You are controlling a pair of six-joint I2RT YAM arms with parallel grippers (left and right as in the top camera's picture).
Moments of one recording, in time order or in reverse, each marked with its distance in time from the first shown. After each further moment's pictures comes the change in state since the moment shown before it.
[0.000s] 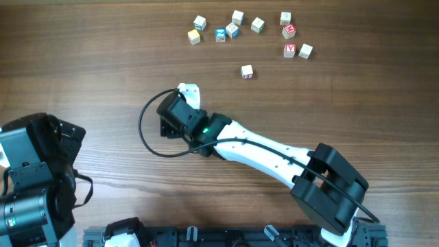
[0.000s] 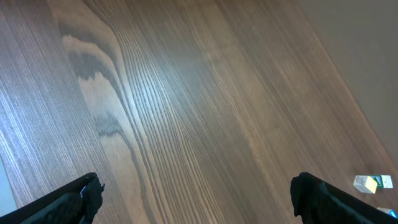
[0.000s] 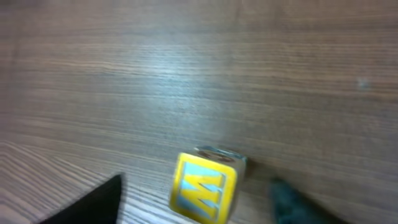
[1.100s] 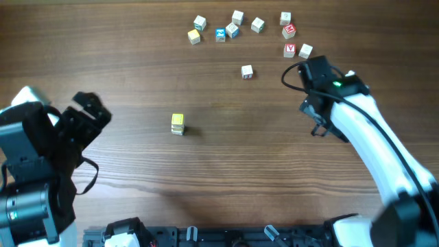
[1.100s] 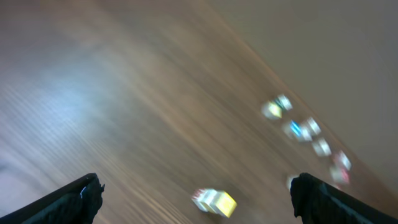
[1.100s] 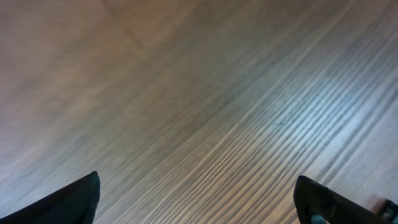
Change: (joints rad) left arm -0.032 0.021 -0.002 0.209 0.413 0.269; right arm -0.725 -0.422 -0.212 -0.757 0.296 0.134
